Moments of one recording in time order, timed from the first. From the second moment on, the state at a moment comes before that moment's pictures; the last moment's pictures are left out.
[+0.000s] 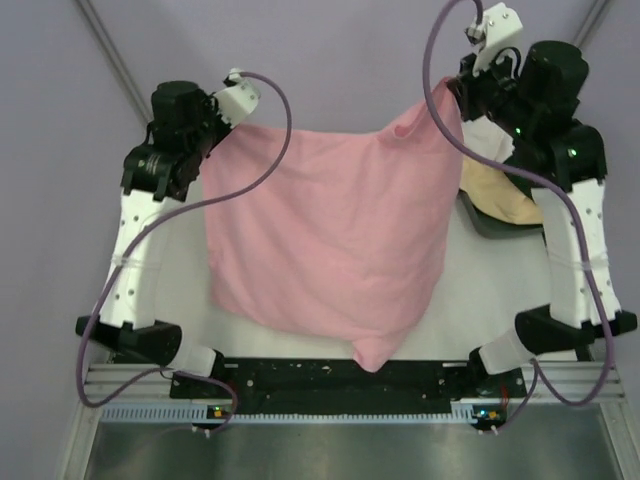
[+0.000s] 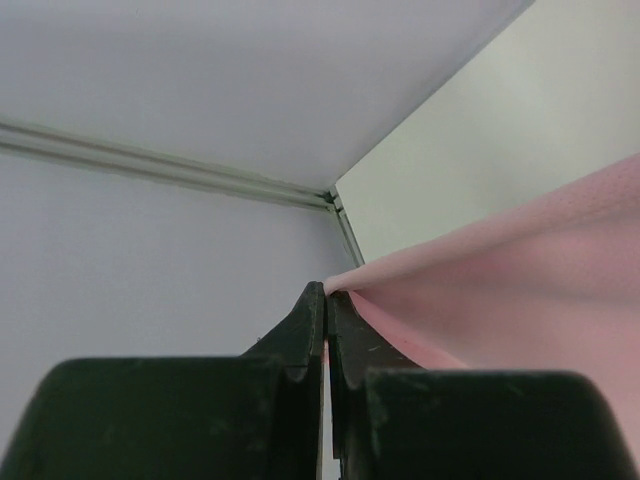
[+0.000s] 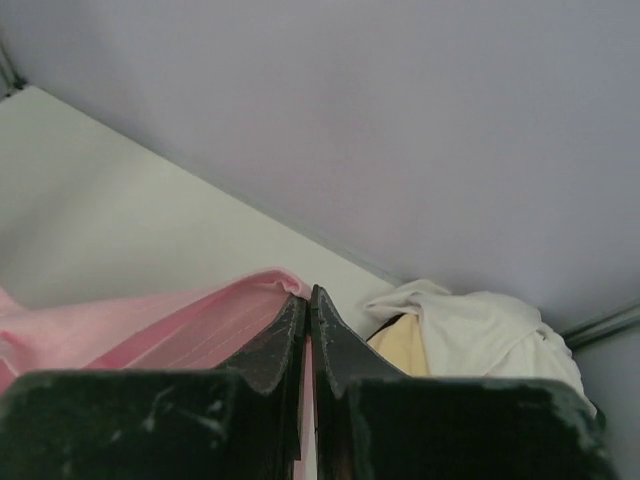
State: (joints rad) left arm -0.26 1.38 1.92 -0.88 -0.20 0.77; right arm 0.32 1.42 2.15 -0.82 -0.11 -0.25
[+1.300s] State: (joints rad) left arm -0.17 1.43 1.76 -0.41 -0.22 0.97; right arm 0.09 1.21 1.68 -0.42 -0.47 -0.28
